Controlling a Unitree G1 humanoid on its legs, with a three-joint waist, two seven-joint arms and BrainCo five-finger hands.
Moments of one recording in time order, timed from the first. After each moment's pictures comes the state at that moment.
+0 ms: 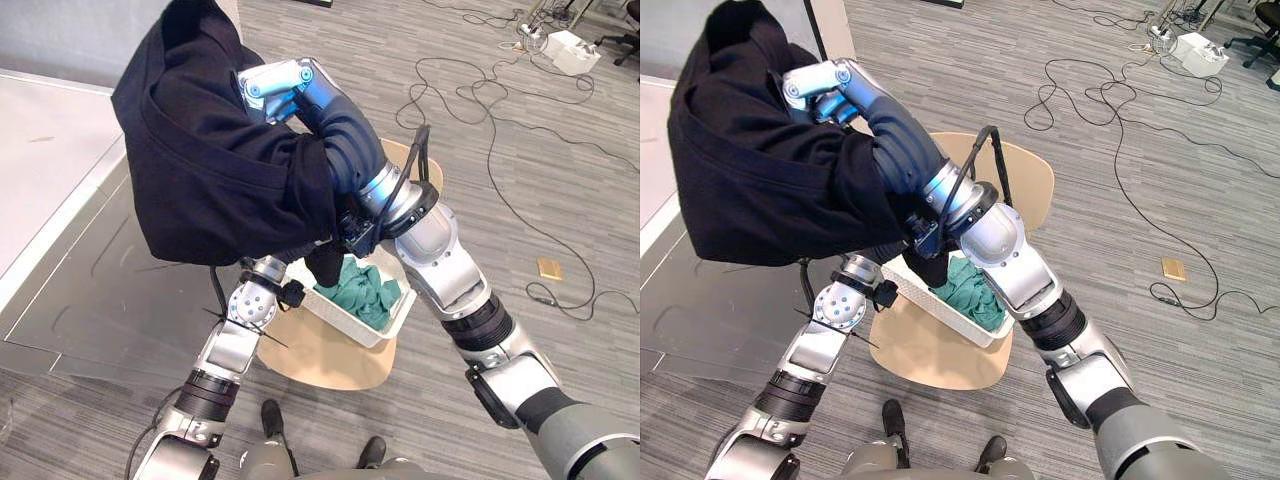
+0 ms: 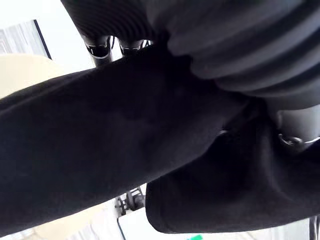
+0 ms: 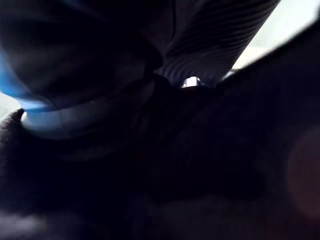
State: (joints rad) left arm -0.31 0.21 -0.20 0.01 0.21 -0.18 0.02; right arm -0.83 -0.18 0.43 -0.17 0.15 -0.22 0.11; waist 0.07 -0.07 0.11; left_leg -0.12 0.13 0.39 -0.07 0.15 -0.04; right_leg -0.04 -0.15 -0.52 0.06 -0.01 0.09
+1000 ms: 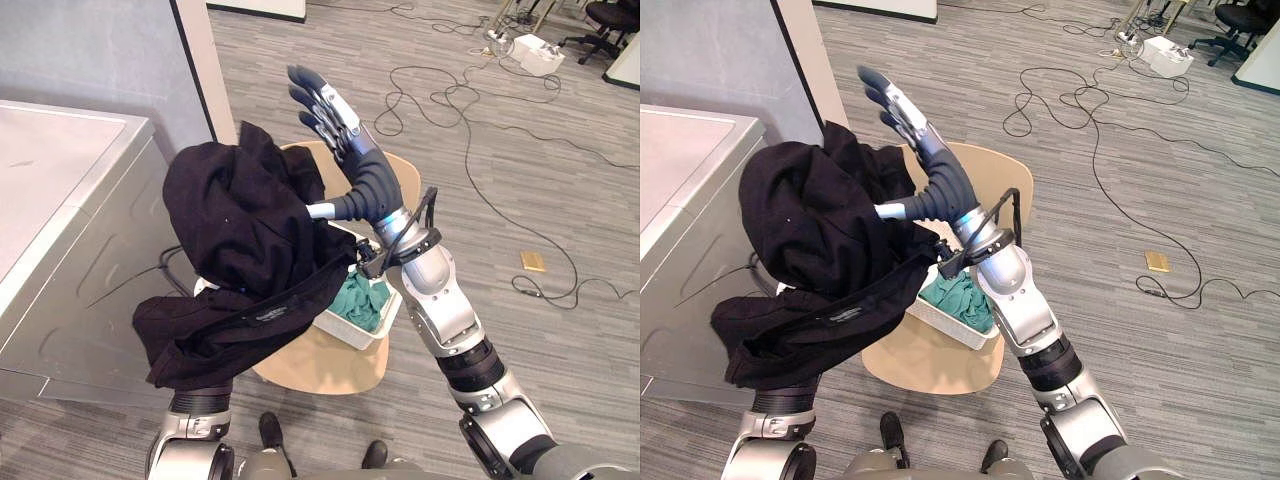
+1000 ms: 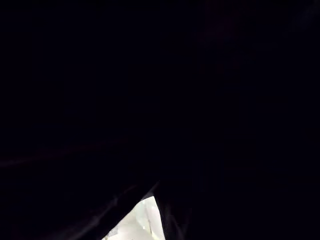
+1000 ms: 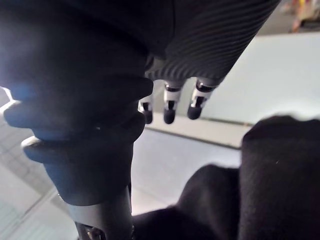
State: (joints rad) left arm -0.33 0.12 0.11 -0.09 0.17 -0.15 0.23; right arm -0.46 -0.09 0.26 -0.17 0.07 -0.19 0.06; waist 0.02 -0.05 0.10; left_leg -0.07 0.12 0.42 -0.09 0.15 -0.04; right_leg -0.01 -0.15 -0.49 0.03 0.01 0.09
